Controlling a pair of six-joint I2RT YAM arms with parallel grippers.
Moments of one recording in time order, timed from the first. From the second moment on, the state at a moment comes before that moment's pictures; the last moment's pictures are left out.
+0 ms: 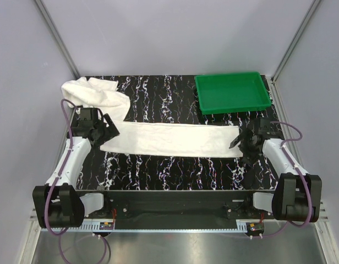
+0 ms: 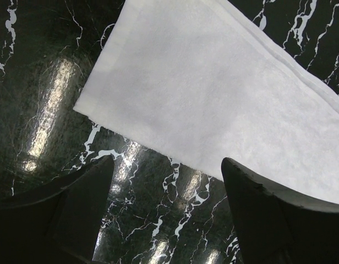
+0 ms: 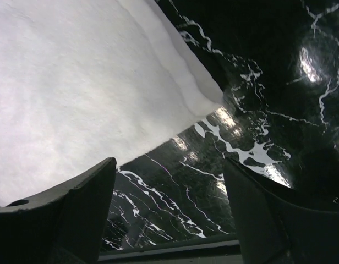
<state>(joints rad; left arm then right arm) 0.03 1.18 0.89 -0.66 0.00 -0.51 -0.07 1.25 0.77 -0.66 -0.10 0.73</state>
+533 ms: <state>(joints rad) -0.02 1.16 0.89 -0.66 0.02 -0.50 -0.07 1.24 0.60 -0.56 -0.06 0.90</state>
